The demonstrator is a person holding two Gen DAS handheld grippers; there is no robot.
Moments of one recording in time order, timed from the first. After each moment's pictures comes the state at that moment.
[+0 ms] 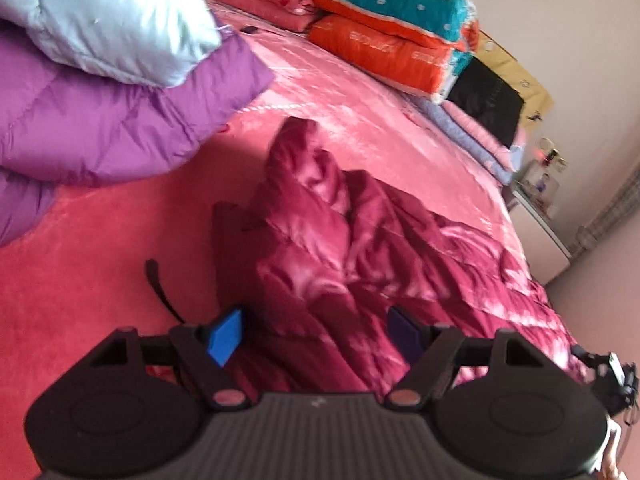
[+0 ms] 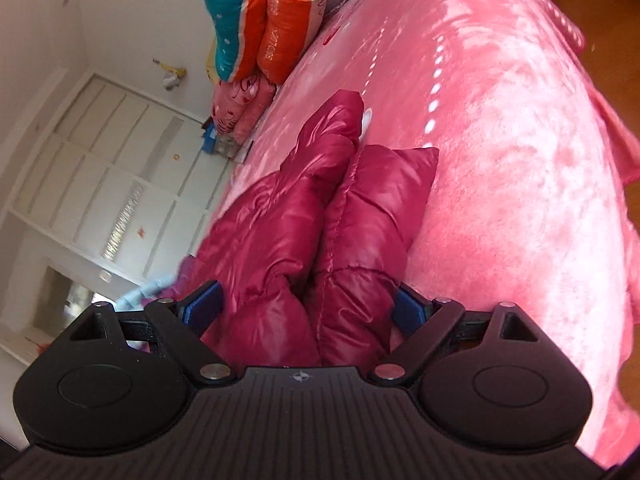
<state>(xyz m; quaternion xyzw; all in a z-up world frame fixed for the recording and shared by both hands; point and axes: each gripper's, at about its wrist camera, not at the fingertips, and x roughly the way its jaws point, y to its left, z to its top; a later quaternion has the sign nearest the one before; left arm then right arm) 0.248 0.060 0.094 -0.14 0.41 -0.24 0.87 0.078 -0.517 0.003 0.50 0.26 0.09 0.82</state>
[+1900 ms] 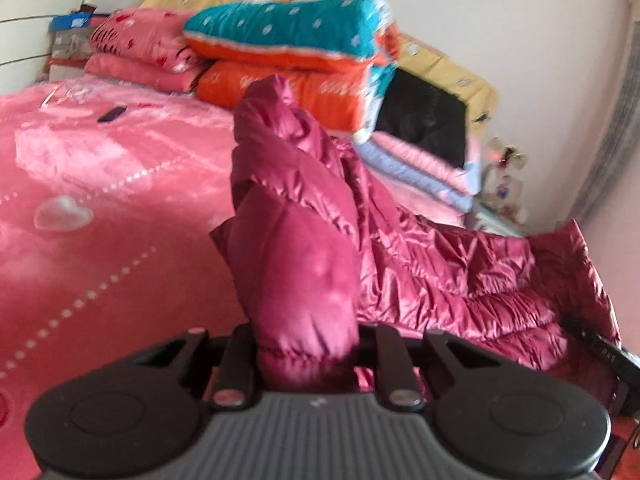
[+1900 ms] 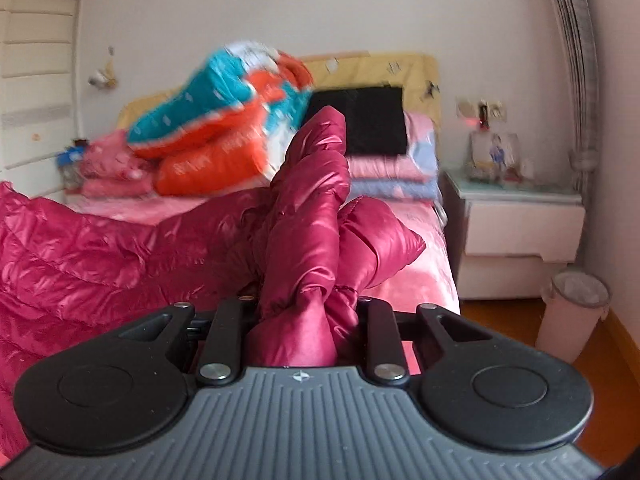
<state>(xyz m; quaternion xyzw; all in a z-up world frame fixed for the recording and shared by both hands) 0.440 -0.153 0.147 -0.07 0.32 -0.33 0.89 0.258 -0.521 0.123 0.07 0.16 -0.22 0.96</state>
